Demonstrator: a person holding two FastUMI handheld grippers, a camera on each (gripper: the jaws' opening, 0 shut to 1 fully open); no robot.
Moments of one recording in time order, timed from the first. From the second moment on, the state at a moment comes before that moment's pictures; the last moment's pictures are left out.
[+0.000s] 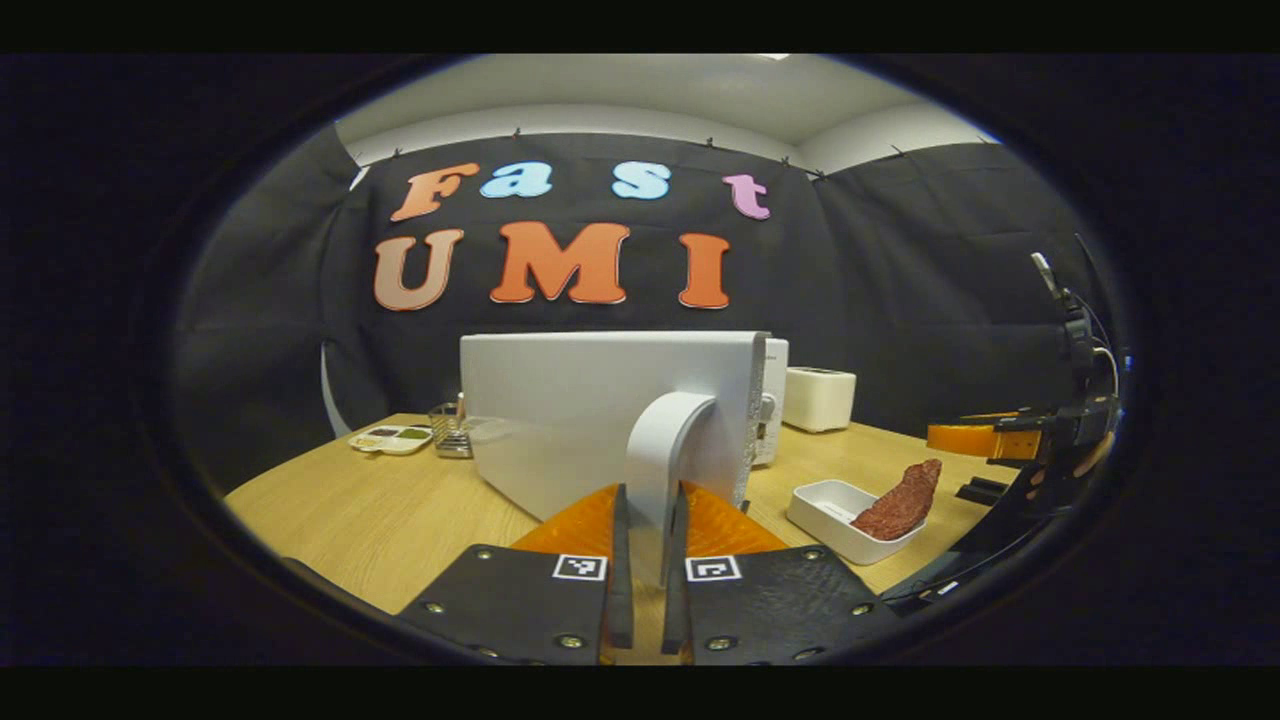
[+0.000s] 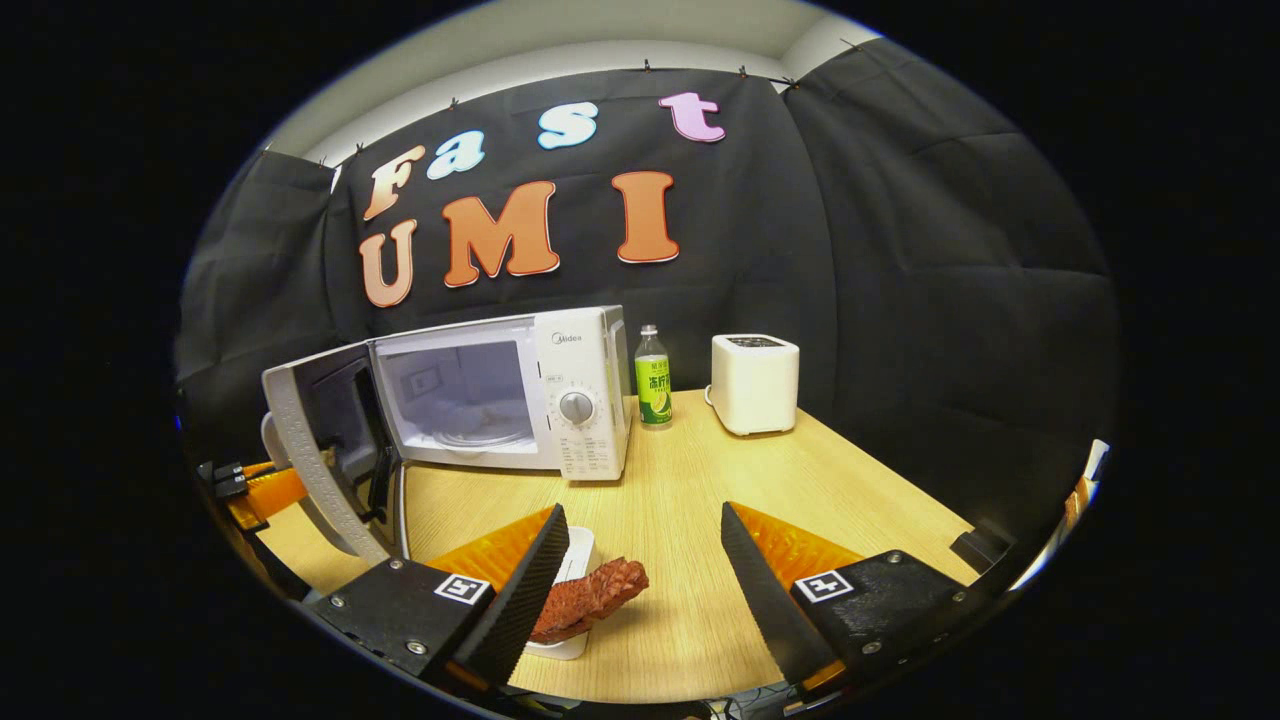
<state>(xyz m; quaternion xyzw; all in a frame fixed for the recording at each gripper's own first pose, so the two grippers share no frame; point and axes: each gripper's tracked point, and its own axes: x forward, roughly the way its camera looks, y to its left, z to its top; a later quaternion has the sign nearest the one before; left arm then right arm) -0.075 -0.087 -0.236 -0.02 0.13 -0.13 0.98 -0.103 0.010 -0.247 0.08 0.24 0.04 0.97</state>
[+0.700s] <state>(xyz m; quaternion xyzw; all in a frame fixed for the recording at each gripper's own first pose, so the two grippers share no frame) -0.095 0.056 -0.234 0.00 0.10 -0.09 0.99 -0.104 0.020 -0.278 0.09 0.30 0.02 0.95</state>
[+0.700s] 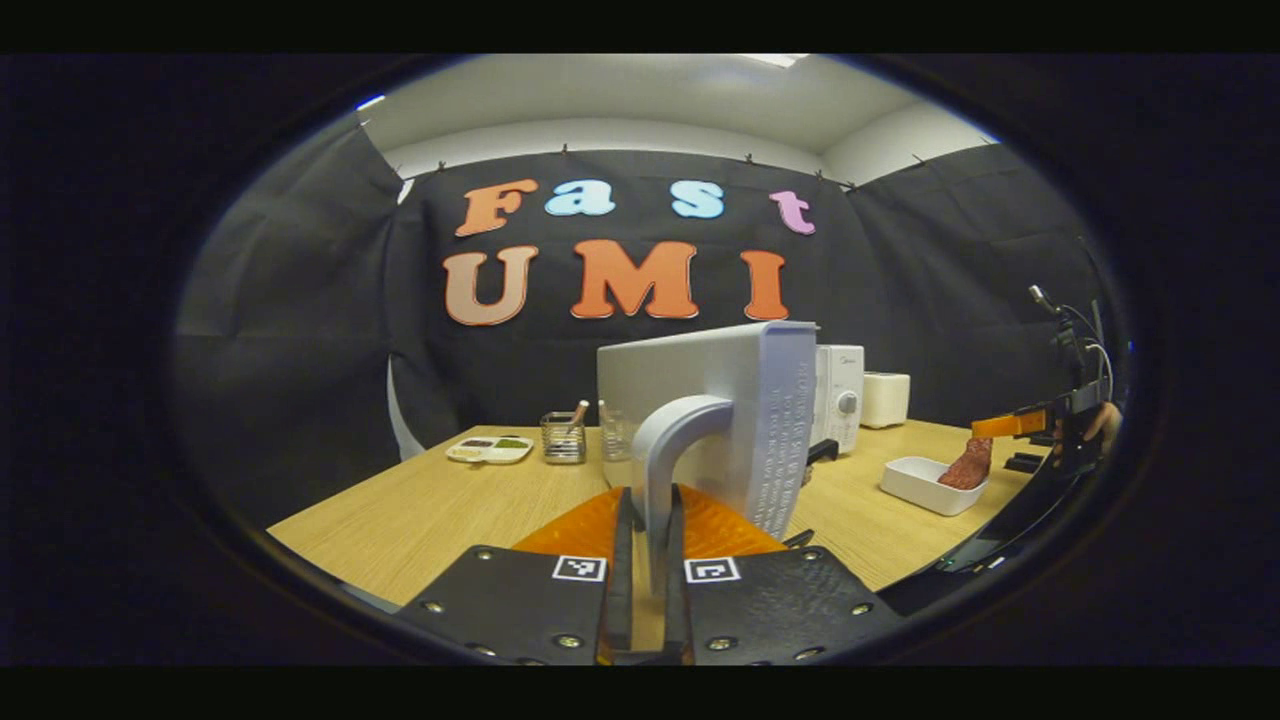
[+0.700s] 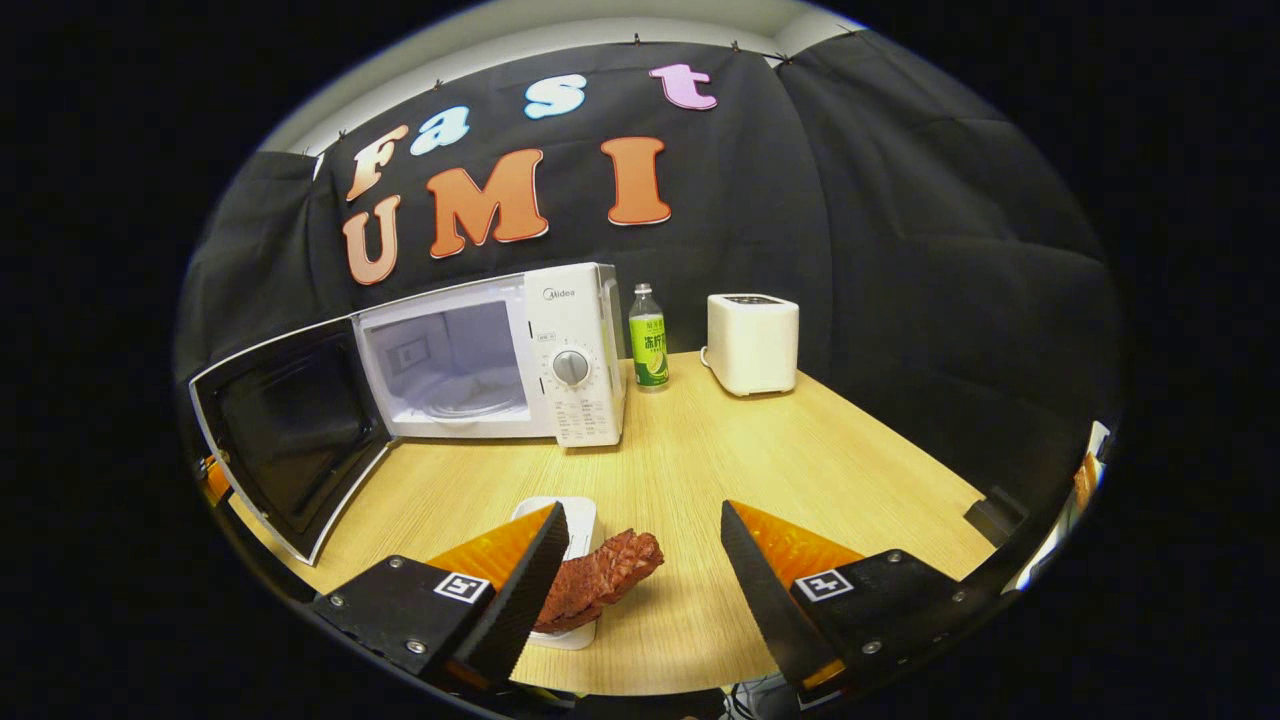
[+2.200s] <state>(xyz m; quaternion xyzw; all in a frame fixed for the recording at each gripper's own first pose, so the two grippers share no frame) -0.127 0.165 -0.221 0.02 0.11 0.03 0.99 -0.101 0.055 -0.298 0.37 0.35 0.06 0.86</state>
